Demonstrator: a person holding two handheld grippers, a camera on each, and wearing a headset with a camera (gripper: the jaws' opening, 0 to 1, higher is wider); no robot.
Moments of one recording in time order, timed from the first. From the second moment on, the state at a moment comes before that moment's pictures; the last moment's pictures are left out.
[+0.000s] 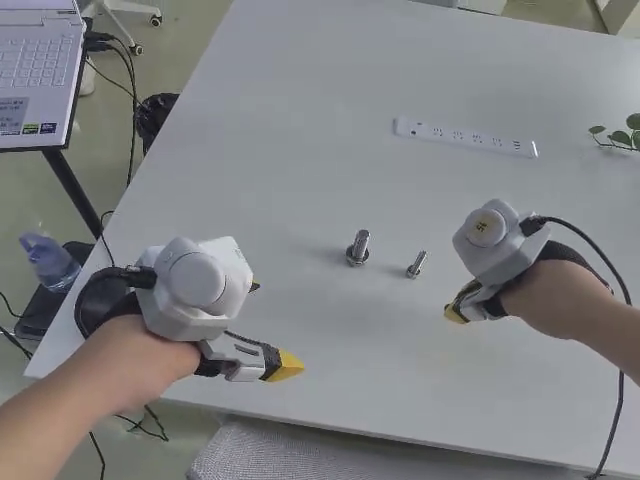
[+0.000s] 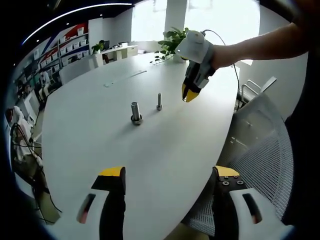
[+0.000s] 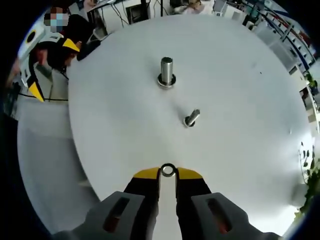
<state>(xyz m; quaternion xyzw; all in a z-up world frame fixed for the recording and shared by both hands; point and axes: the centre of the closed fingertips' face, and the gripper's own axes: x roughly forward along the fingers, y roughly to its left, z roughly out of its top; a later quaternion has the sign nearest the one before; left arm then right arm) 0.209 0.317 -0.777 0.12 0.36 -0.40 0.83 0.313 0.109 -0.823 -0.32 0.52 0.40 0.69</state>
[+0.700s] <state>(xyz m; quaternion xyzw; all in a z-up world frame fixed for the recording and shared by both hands) 0.212 0.314 -0.780 0.13 0.37 -0.40 0.83 0.362 0.140 -0.799 -0.34 0.48 0.43 0.69</state>
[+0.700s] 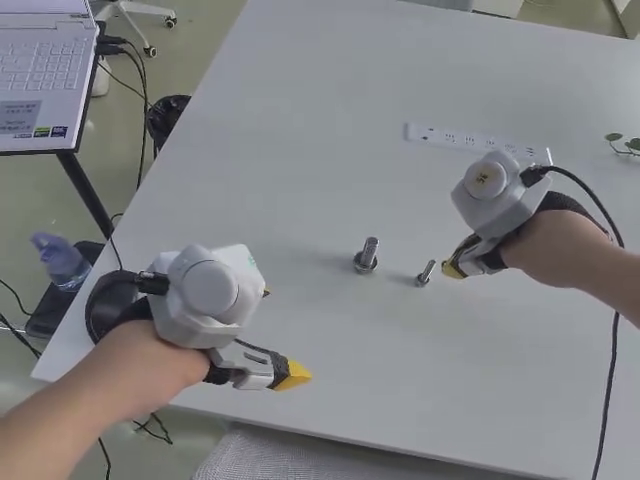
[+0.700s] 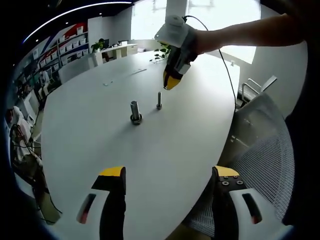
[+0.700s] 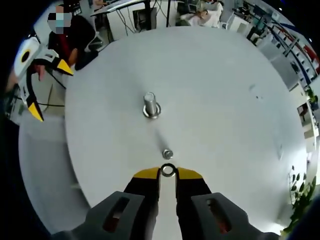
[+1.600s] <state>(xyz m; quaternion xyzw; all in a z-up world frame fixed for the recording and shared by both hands) 0.228 0.311 -0.781 0.13 0.36 -0.40 0.83 0.374 0.153 -0.813 -0.35 0.49 0.44 0.67</state>
